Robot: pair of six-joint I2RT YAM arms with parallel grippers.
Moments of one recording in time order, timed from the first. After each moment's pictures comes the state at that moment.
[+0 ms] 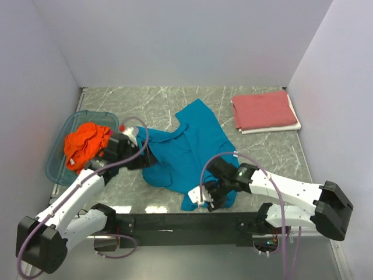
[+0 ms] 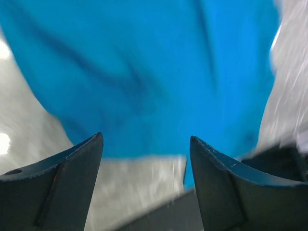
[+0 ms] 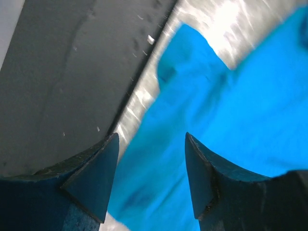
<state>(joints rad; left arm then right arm) -0.33 0.96 0.69 -0.40 0.23 -0.55 0.91 1.15 0.68 -0.70 -0.57 -1.00</state>
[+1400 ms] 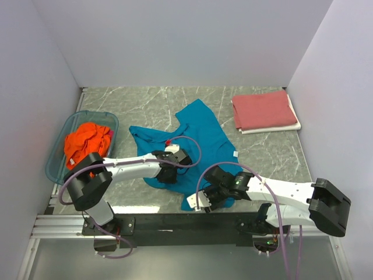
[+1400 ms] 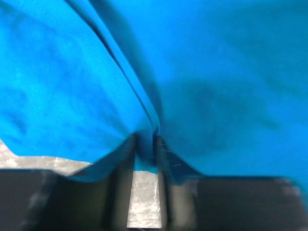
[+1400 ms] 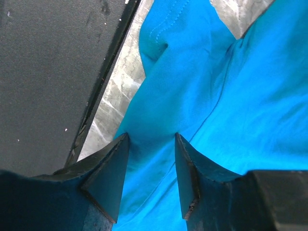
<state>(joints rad) -0.99 1.62 0.96 -0.66 -0.35 -0.86 1.04 1.16 0.53 -0.49 -0.33 -0.95</state>
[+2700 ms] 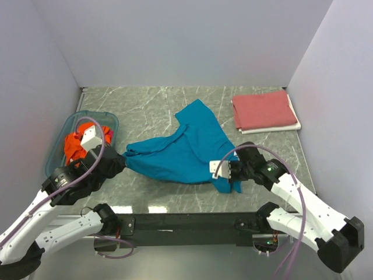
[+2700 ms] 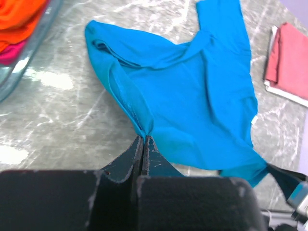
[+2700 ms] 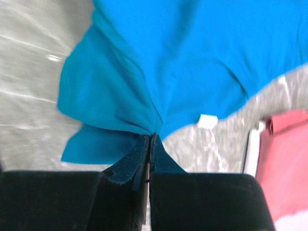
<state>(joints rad) -0.81 0.70 1.08 -1.10 -0.57 -1.07 0.62 0.86 0.69 -0.81 -0.16 -1.03</state>
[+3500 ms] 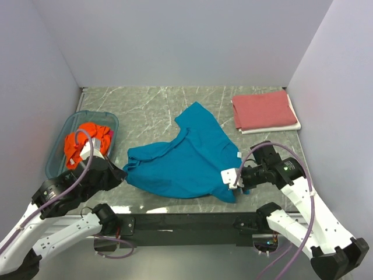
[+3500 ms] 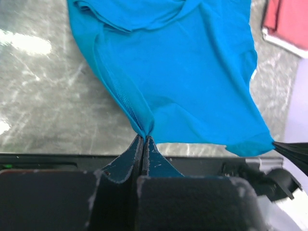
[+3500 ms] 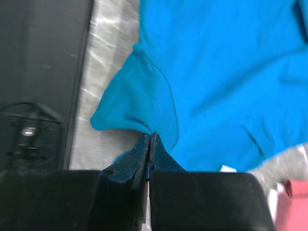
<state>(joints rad) -0.81 0.56 1.01 -1.20 -0.37 -1.10 0.41 0.81 0.83 -1.17 -0.62 -1.32</state>
